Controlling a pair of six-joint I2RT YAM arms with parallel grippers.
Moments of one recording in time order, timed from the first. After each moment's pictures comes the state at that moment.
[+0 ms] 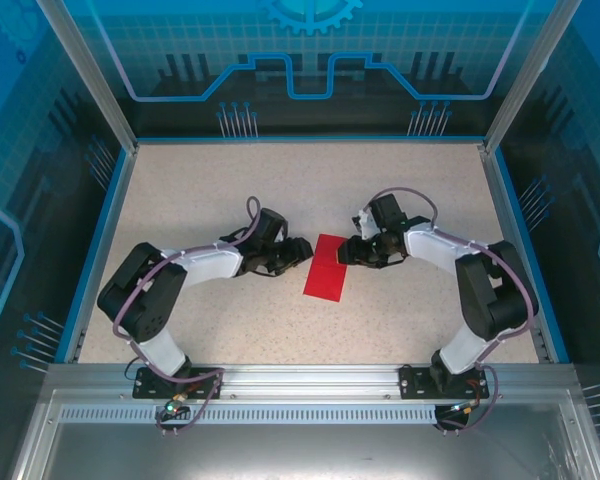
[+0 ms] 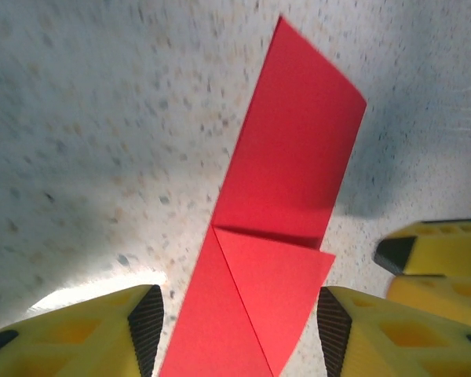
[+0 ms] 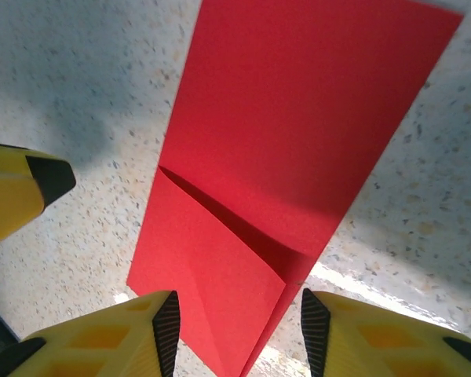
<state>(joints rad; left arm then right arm) -0.56 1.69 0.86 -0.03 0.33 -1.02 0.36 1.68 0.95 -0.46 -0.50 0.37</state>
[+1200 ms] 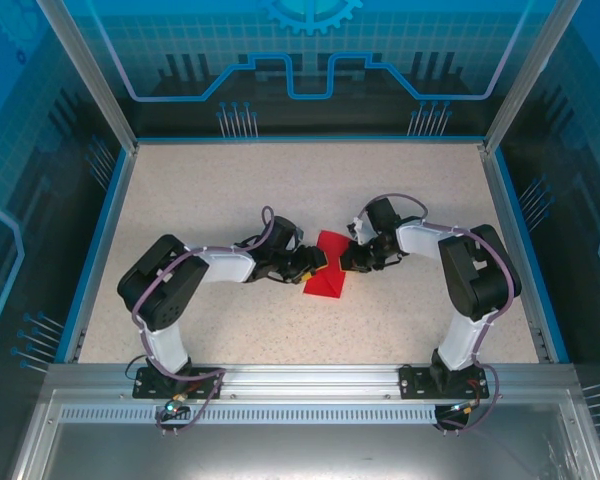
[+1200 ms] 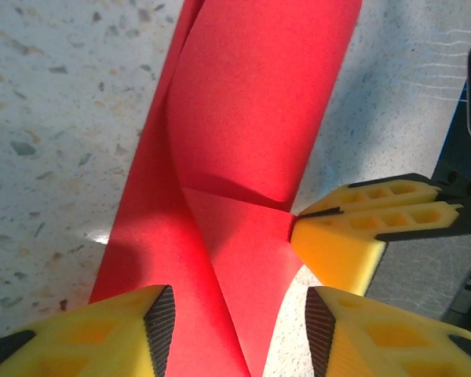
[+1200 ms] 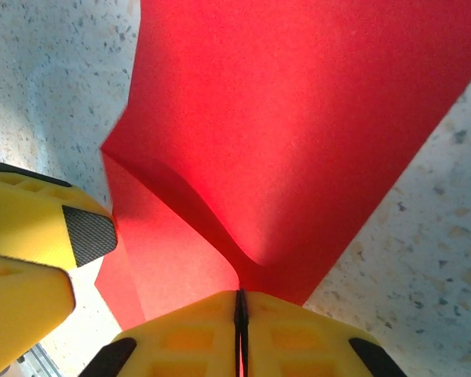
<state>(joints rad) -0.61 1.81 0.86 0.15 0.46 -1.13 0.35 1.80 0.97 -0.45 -0.59 0.32</state>
